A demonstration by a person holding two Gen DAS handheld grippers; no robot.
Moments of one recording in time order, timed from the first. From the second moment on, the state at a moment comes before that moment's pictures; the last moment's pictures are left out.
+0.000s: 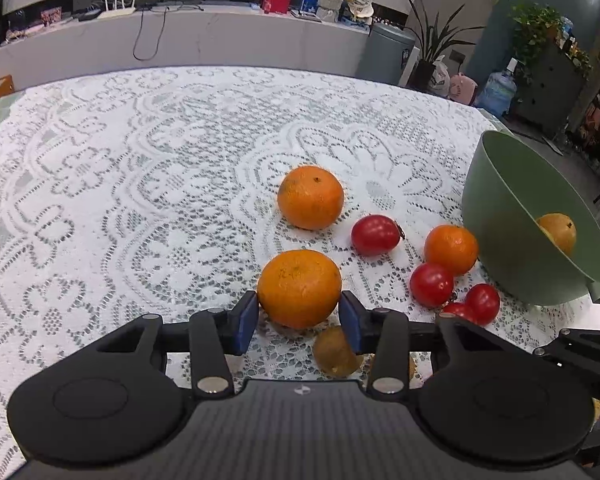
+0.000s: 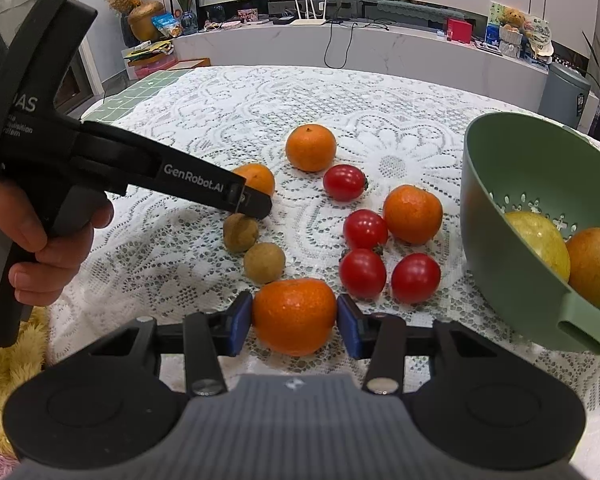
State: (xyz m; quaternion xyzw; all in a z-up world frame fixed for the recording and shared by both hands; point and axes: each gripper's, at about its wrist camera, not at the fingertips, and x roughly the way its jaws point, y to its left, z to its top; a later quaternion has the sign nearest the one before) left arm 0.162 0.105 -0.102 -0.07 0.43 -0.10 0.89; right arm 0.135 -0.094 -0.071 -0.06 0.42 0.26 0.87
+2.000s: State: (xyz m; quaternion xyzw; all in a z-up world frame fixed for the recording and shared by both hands) left arm 0.183 -0.072 -0.036 0.07 0.42 -0.25 0.87; right arm 0.184 -0.226 0.017 -0.25 0.34 0.19 0.89
